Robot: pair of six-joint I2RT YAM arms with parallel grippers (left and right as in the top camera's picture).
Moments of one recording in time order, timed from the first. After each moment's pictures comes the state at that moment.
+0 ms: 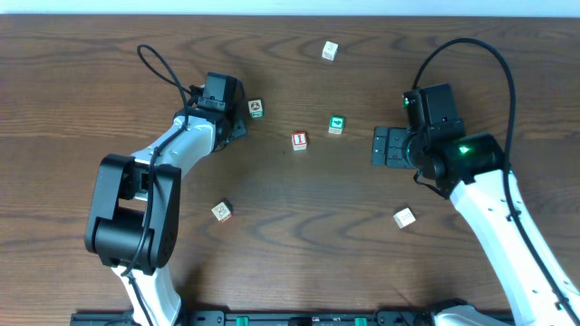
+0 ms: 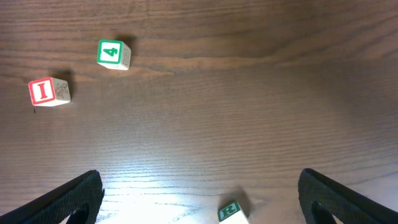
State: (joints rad) left arm -0.24 1.96 1.20 -0.37 -0.09 -0.61; right arm 0.27 1.37 1.19 -0.91 0.15 0.33
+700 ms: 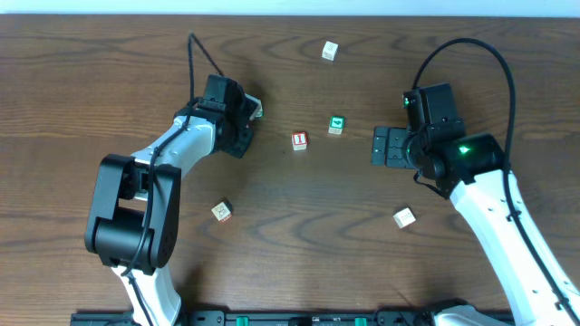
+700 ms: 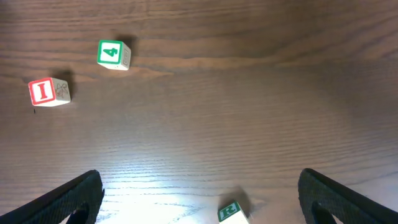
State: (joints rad) left arm -0.24 1.96 1.20 -0.45 0.12 0.32; right arm 0.27 1.37 1.19 -0.91 0.15 0.33
